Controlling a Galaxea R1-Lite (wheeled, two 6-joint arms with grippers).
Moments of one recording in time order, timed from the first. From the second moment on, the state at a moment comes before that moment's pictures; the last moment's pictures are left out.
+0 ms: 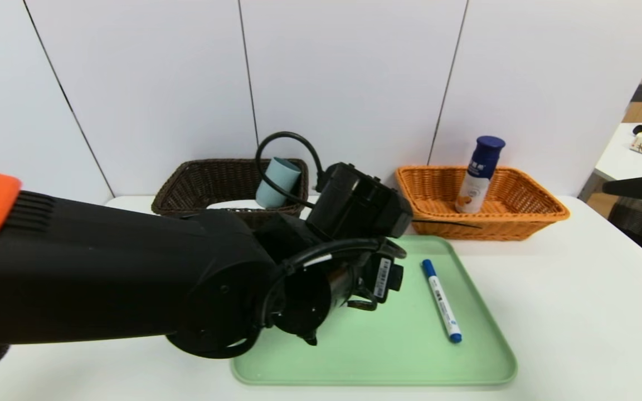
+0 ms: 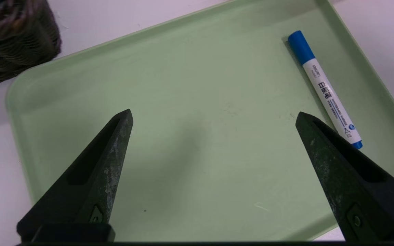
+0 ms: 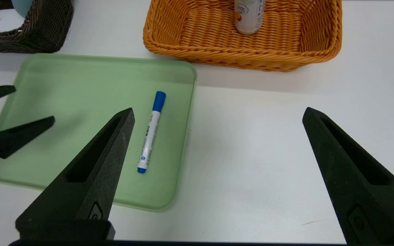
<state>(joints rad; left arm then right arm) -0.97 1.90 -1.33 0.01 0.41 -0.36 -0.03 1.18 -1.18 0.48 0.20 0.00</state>
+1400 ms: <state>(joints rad) -1.12 2.29 -1.74 0.06 0.77 -0.40 -0.02 1.17 -1.14 0.49 0.20 0.01</state>
